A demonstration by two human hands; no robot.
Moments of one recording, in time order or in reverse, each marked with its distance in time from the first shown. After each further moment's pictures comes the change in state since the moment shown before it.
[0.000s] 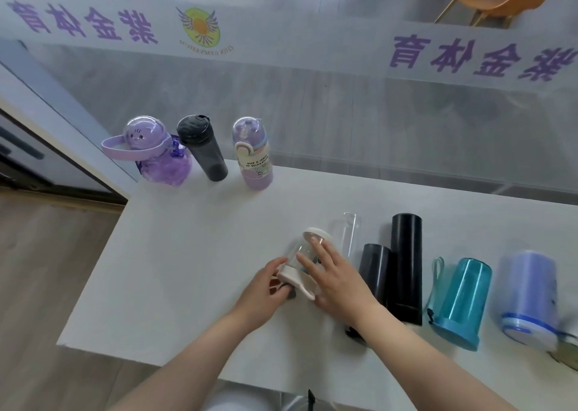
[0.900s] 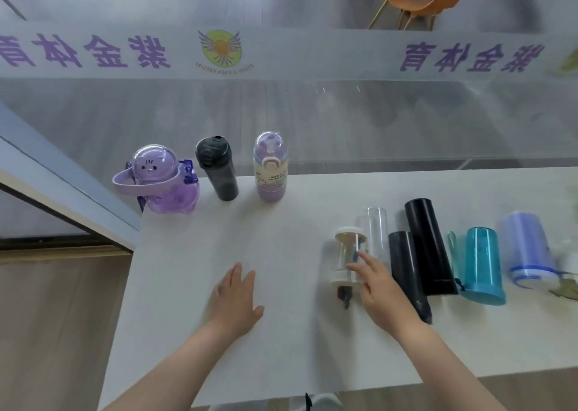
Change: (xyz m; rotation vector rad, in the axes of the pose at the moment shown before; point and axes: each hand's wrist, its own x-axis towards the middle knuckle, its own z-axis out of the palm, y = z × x) left_hand 0.015 -0.051 -0.150 1.142 -0.120 -0.007; right_hand -0.007 -0.080 -0.014 0.496 0.107 0.652
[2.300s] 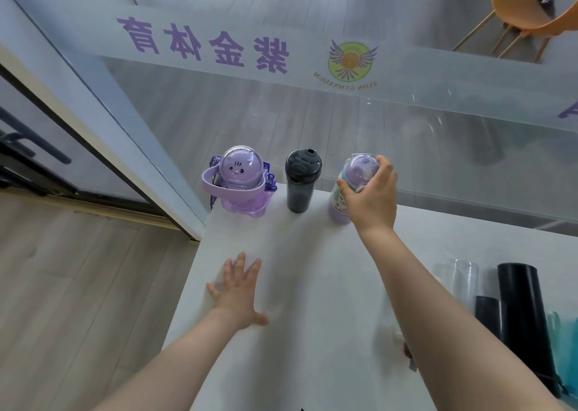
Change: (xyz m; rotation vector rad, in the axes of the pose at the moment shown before) left_hand 0.021 -0.107 -0.040 -0.123 -0.173 -0.261; right_hand 0.224 -0.205 0.012 0.219 0.548 -0.052
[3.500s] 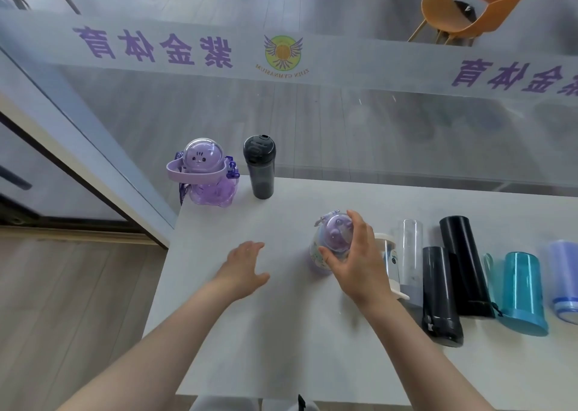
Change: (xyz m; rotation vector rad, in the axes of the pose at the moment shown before) left_hand -0.029 0.045 -0.010 -0.217 0.208 0.322; right_hand -0.160 0.062 -0.099 0.028 -0.174 -0.113
